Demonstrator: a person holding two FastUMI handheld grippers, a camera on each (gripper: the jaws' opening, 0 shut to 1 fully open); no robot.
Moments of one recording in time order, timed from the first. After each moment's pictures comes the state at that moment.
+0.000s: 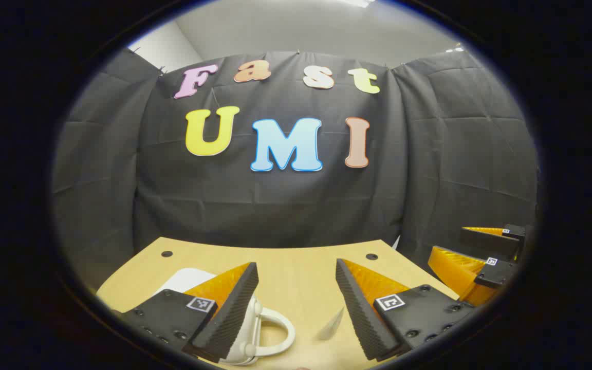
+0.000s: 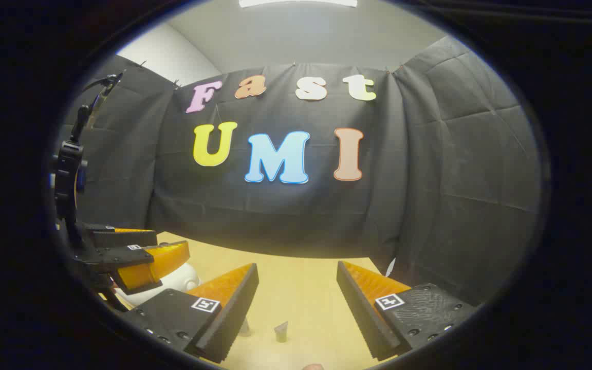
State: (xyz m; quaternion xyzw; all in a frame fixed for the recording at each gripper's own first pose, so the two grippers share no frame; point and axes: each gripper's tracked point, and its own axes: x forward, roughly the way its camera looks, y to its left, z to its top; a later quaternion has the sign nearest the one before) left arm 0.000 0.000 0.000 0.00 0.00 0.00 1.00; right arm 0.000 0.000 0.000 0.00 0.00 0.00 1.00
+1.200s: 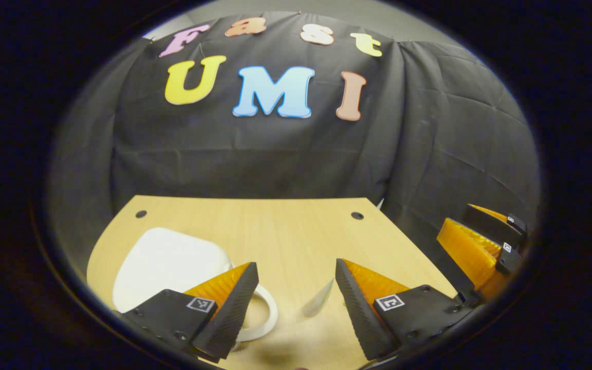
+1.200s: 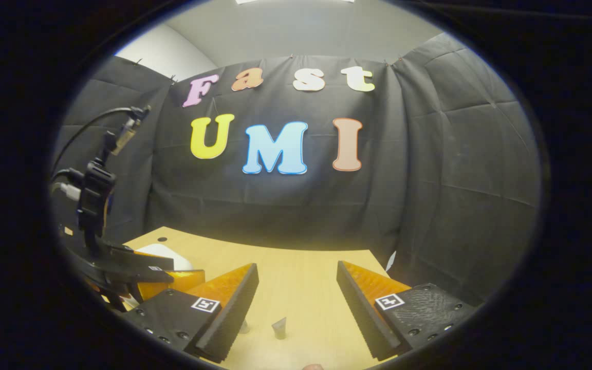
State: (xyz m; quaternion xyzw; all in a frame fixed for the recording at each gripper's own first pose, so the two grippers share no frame) left arm 0.042 -0.005 -0.104 -0.06 0.20 -0.06 0.98; right arm 0.007 0.003 -0.022 0.00 0.03 0.00 1.00
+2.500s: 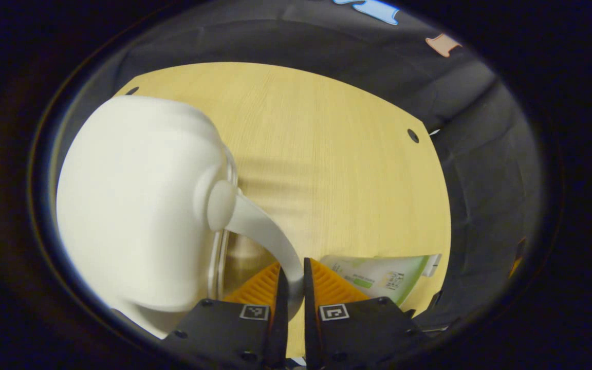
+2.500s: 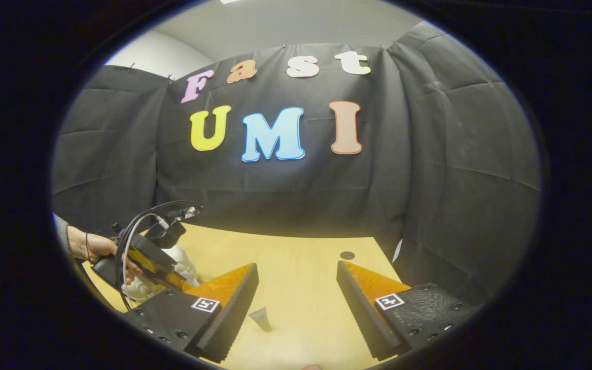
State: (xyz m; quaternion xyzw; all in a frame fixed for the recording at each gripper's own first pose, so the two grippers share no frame) left arm 0.085 0.034 -0.252 -0.17 0.49 0.00 0.85; right arm 0.022 -0.037 -0.053 0.02 0.05 0.03 1.00
